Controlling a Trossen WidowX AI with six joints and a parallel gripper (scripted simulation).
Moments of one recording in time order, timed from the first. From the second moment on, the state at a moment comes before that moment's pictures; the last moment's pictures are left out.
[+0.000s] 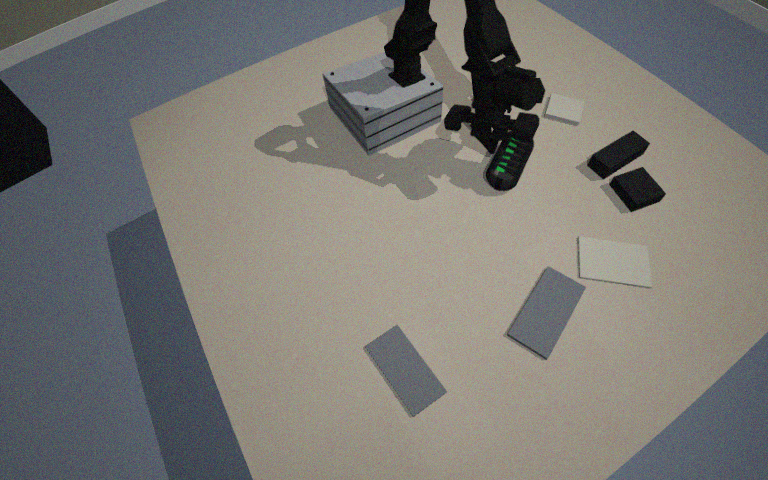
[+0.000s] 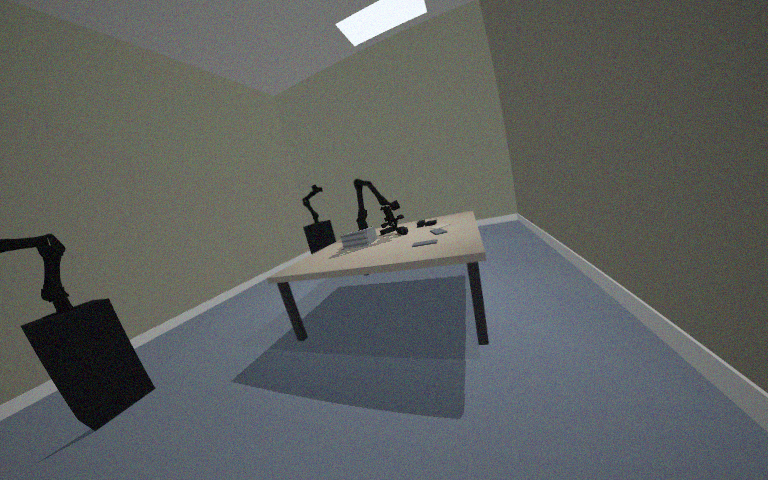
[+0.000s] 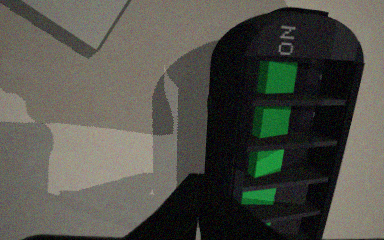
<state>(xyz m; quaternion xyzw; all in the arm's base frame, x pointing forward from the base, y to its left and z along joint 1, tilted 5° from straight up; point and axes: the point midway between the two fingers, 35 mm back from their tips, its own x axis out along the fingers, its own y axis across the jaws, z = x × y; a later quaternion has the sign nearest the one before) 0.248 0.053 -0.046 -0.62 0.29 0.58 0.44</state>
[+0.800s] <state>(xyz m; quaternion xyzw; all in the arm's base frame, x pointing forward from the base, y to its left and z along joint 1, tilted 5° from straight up) 0.245 0.055 -0.067 -0.62 0.29 0.59 0.44</state>
